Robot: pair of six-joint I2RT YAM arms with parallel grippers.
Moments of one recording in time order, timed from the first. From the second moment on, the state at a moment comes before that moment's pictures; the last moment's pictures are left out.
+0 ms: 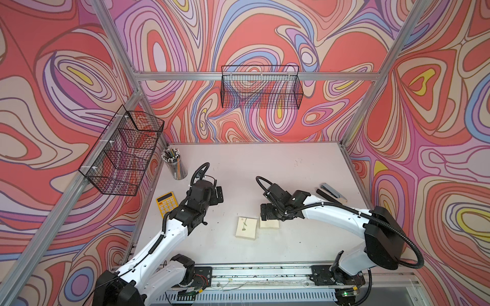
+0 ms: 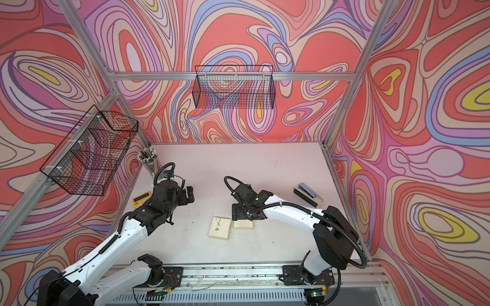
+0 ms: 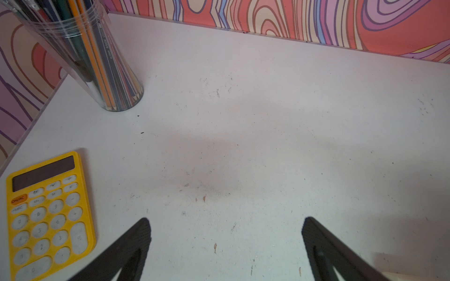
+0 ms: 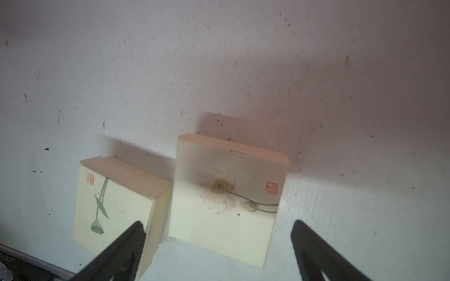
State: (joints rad) left arm -0.41 0.99 0.68 -0.35 -0.33 -0.41; right arm 0.86 1.56 1.05 -0.69 0.06 0.75
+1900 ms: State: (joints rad) left arm -0.41 1.00 0.66 -0.32 -0.33 -0.42; right arm 0.89 1.75 1.15 -0.75 0.15 0.79
